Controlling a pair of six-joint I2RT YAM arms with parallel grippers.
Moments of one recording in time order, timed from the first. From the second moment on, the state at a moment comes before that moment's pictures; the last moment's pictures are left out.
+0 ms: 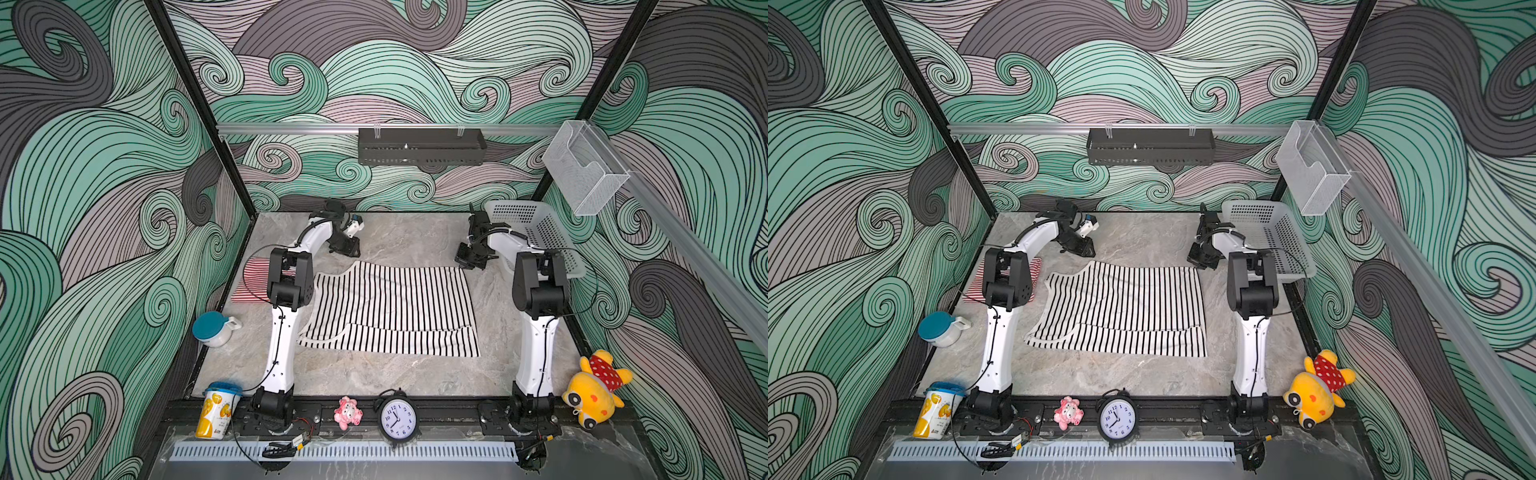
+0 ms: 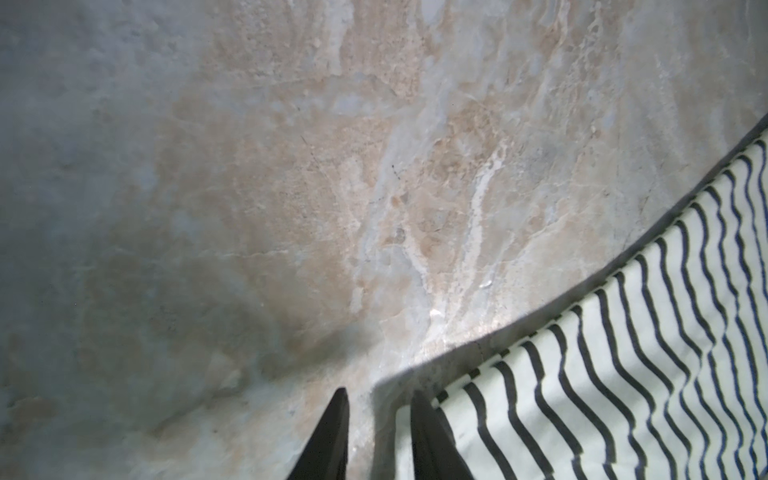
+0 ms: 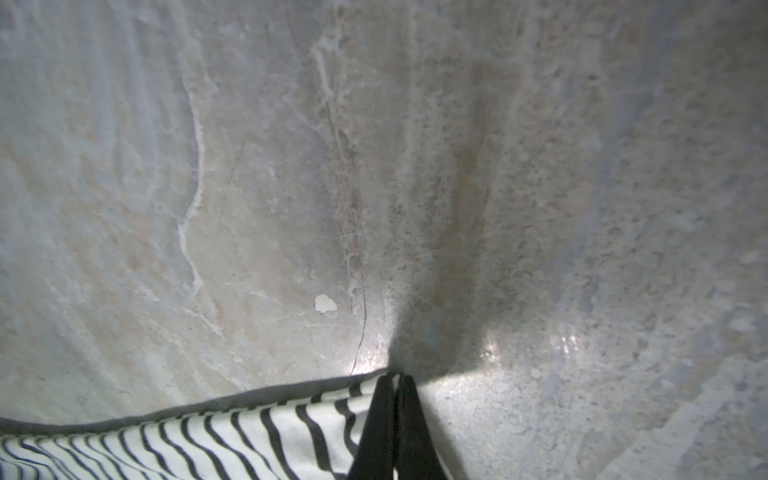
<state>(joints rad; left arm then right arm) -0.20 2.45 2.14 -0.96 0.37 0.25 0.08 2.24 1.73 -0.83 -0.16 0.44</state>
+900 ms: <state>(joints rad) -0.22 2.48 2.19 -1.10 0.33 0.33 0.09 2.18 1.72 -0.83 -0.18 0.43</state>
